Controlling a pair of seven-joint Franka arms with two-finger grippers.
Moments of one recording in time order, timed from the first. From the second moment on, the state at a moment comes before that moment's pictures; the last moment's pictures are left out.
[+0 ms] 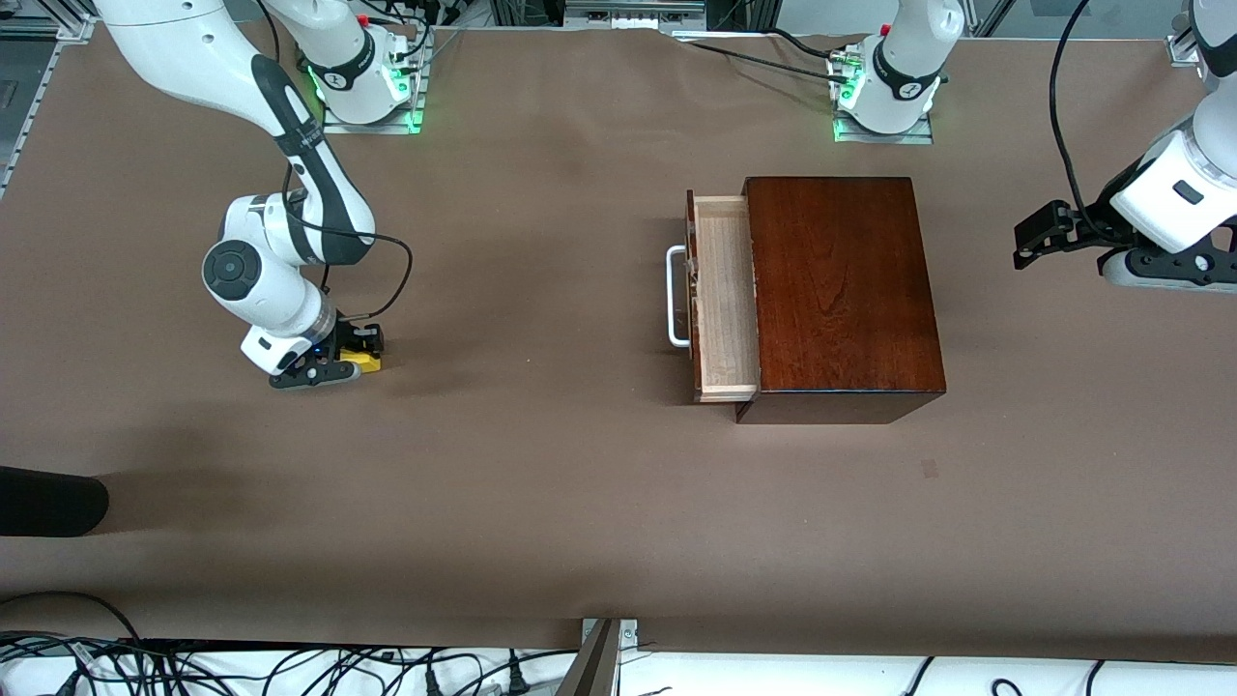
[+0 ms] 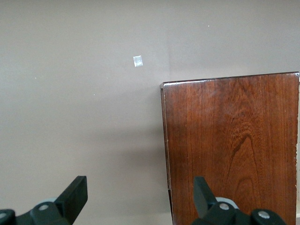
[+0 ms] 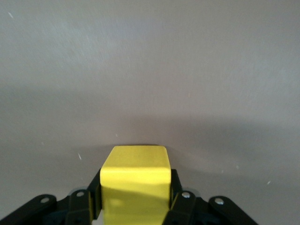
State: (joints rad) left arm -0.05 0.02 0.00 -1.65 0.00 1.64 0.01; right arm 0.20 0.42 -0.05 -2.13 0.04 2.57 -0.06
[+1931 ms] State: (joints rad) left arm -0.05 0.02 0.00 -1.65 0.00 1.64 0.01; right arm 0.84 0.54 0.05 -1.36 -0.10 2.05 -0.34
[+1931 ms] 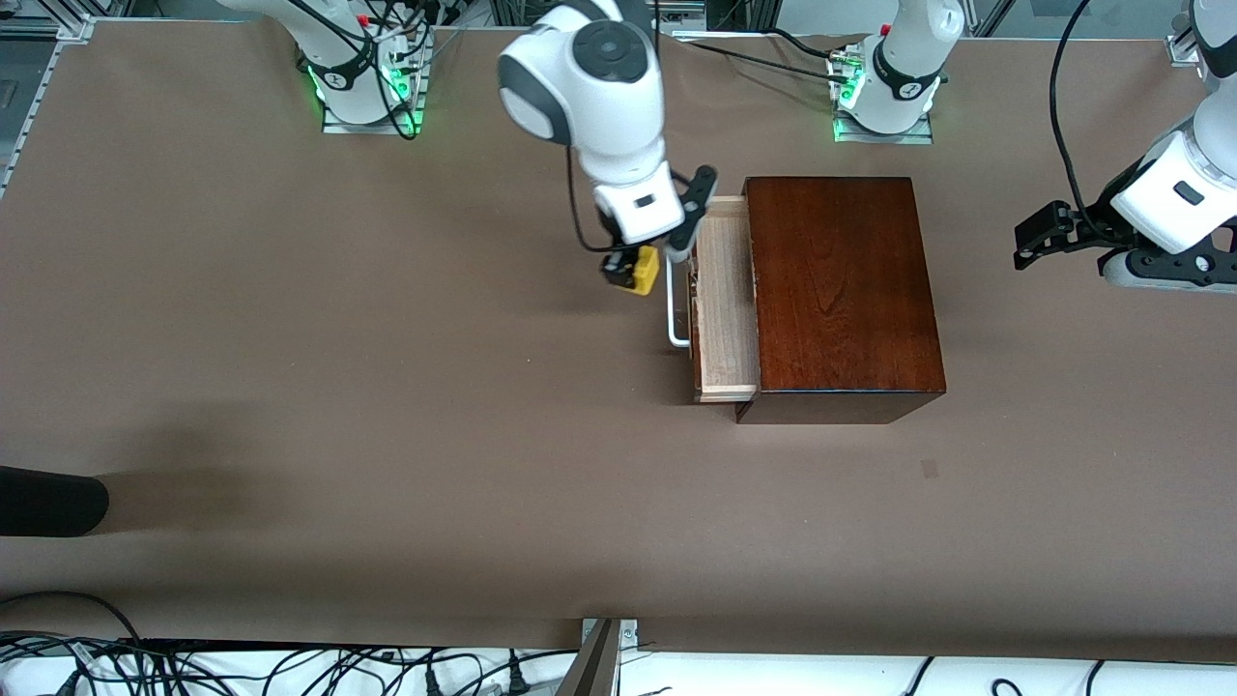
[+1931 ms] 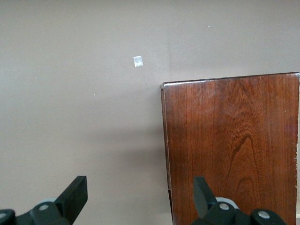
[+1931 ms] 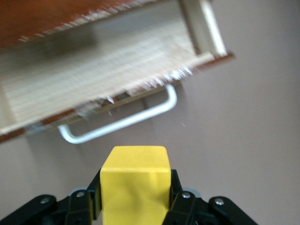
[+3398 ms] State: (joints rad) left arm -0.05 0.02 0.00 -1.65 0.00 1.64 0.01; right arm 0.99 0.81 0.05 -1.06 -0.20 2.06 -0.45
